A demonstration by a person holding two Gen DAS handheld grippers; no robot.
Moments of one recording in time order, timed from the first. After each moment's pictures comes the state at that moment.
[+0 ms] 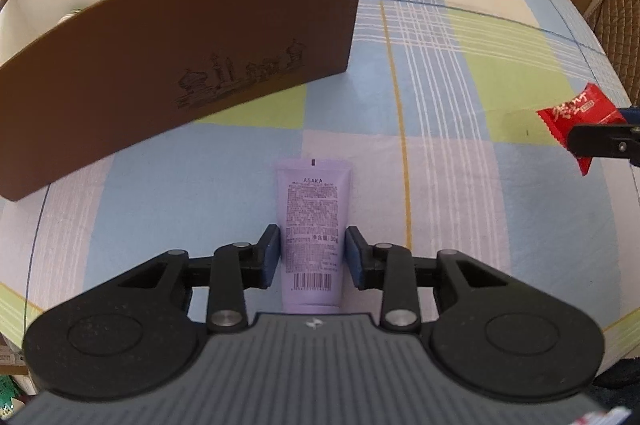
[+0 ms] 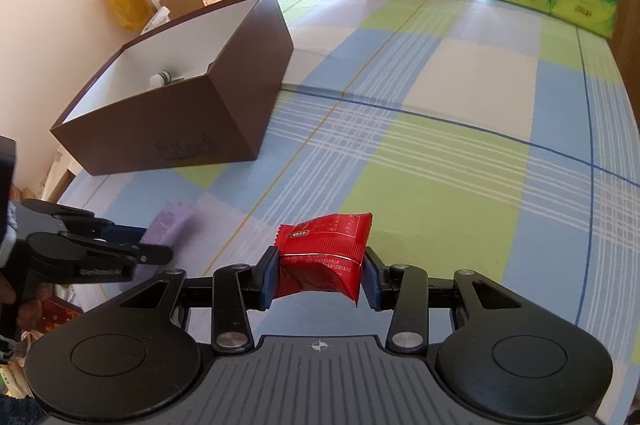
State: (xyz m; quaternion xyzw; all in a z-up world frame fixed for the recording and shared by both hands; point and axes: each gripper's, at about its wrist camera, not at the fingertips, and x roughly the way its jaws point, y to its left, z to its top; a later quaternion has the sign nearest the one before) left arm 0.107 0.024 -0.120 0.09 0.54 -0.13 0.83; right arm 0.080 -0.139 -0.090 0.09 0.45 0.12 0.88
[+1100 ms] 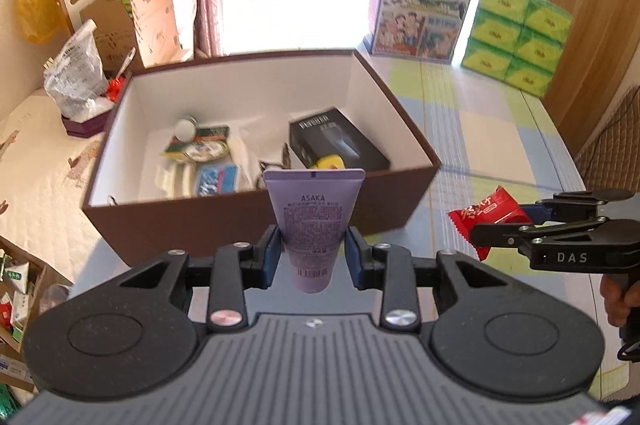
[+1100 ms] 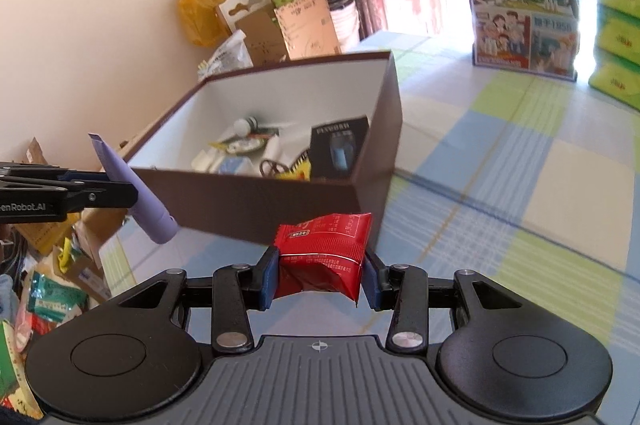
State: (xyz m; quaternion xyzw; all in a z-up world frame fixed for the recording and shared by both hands) left arm 0.103 0.115 0.010 0.01 0.40 -0.09 0.91; right arm 0.143 -0.049 -0.044 0.06 0.38 0.21 0.90
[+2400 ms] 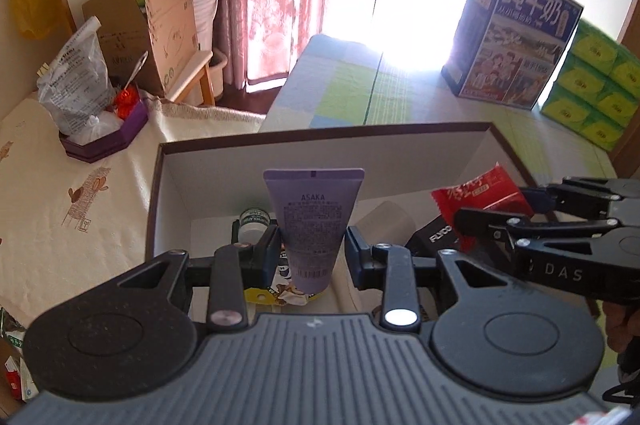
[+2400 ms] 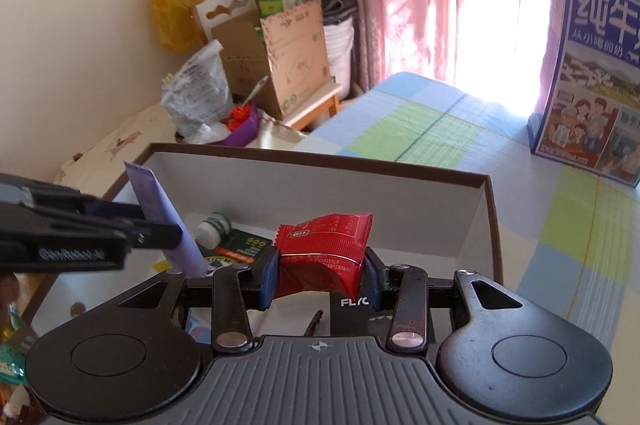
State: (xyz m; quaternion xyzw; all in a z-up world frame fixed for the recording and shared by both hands) left arm 0.310 0.212 -0.025 0.00 0.42 -0.08 0.90; right arm 0.347 0.067 -0.060 0.01 0.38 0.17 0.91
